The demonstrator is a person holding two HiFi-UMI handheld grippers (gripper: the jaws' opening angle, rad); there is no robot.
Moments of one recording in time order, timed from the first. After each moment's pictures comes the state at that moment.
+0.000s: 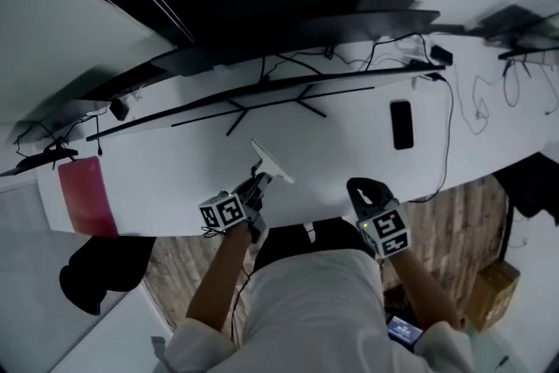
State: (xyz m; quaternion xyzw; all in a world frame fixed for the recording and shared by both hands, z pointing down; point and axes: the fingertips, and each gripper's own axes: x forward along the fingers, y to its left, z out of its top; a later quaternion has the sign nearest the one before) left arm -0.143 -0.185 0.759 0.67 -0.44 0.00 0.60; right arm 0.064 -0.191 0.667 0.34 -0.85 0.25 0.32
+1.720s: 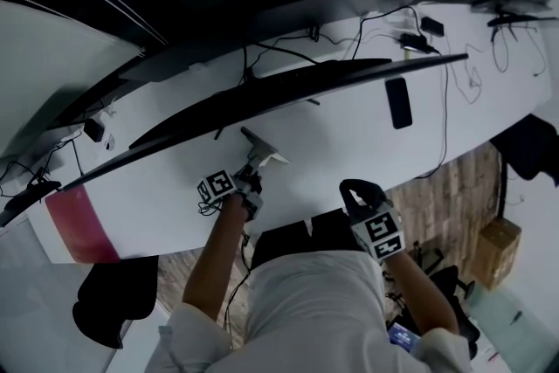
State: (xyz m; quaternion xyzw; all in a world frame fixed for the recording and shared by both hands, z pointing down) left arm -0.159 -0.216 0.869 0.54 -0.39 -0.05 0.74; right arm 0.034 -0.169 0.698 0.38 -0.81 0.29 0.35
